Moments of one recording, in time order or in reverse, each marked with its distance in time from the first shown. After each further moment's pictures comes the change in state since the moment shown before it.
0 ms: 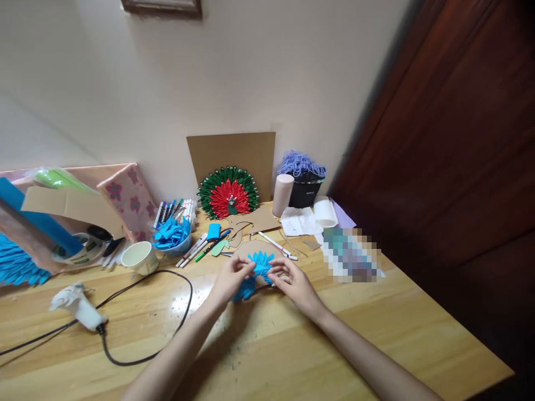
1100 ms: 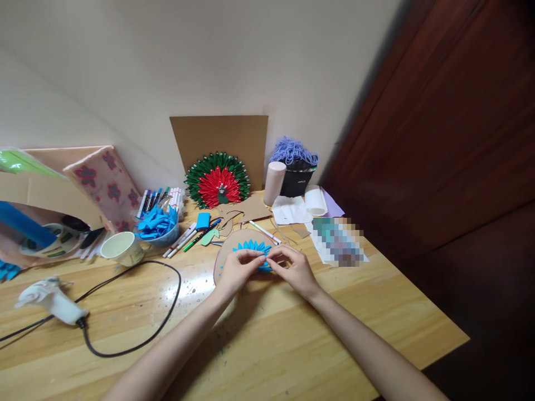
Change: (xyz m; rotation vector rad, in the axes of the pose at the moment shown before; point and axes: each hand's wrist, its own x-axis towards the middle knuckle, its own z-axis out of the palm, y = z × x) left_hand -0.002 -0.005 0.038 -0.063 -0.049 -0.044; right_hand 0.000 -0.005 -0.018 -0.205 0.097 -0.253
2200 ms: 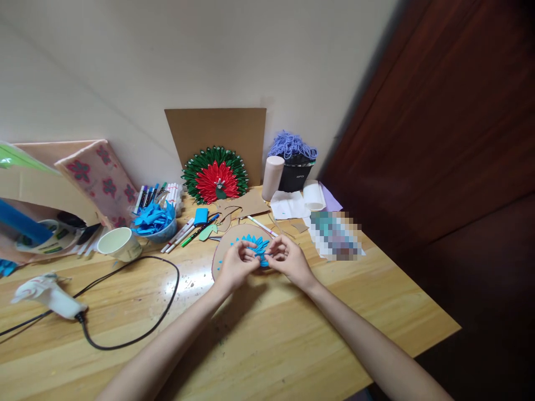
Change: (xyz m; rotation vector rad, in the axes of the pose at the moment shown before) left_hand 0.005 -0.012 0.001 0.009 -0.007 0.073; right_hand 0.002 0.003 0.002 0.225 -0.011 0.257
